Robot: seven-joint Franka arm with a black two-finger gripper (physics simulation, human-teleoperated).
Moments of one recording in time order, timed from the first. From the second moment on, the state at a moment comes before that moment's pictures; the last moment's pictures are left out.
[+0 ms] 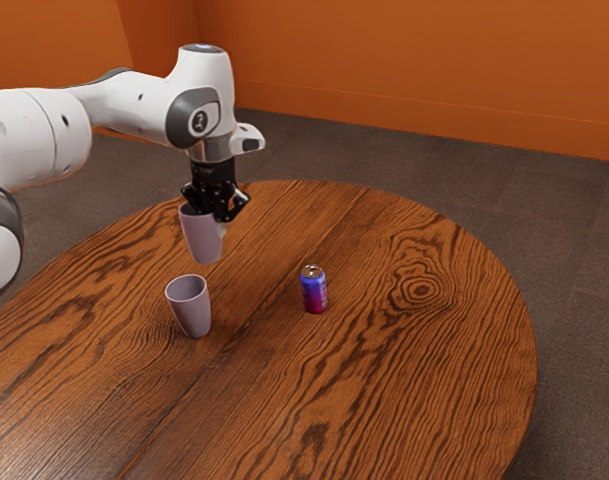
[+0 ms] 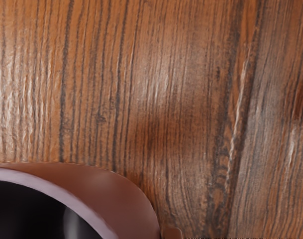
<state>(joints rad) 0.00 0.46 0.04 -1.43 0.08 1.82 -0.14</state>
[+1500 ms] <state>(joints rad) 0.01 0.27 0.01 -1.86 0.14 2.04 -0.38</state>
